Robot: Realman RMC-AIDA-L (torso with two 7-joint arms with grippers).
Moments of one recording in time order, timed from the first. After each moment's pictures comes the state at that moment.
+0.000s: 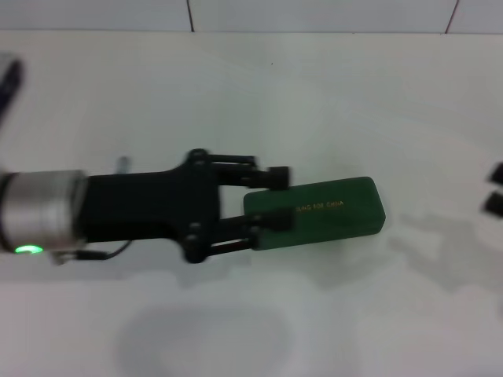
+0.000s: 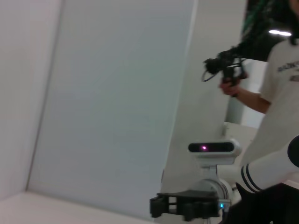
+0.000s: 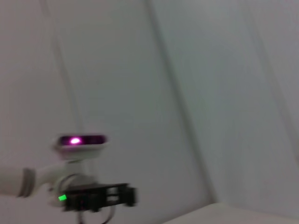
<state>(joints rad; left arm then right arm) -0.43 -2.06 1.18 0.70 1.46 1.80 -1.31 0.25 2.00 -0.60 -0.56 -1.68 -1.96 1.14</state>
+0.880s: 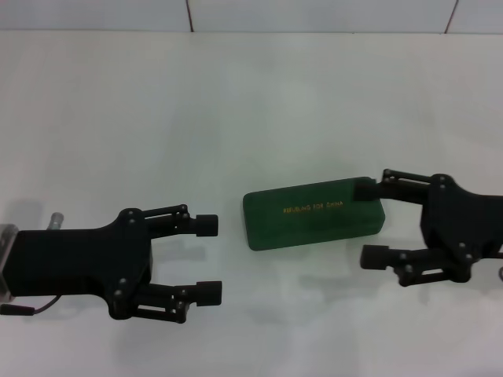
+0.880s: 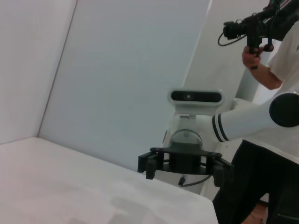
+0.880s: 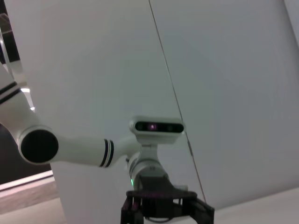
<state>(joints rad) -0.33 -2.00 1.10 0.72 1.60 1.88 -1.37 0.47 2.03 -0.90 -0.52 -1.67 -1.92 1.19</state>
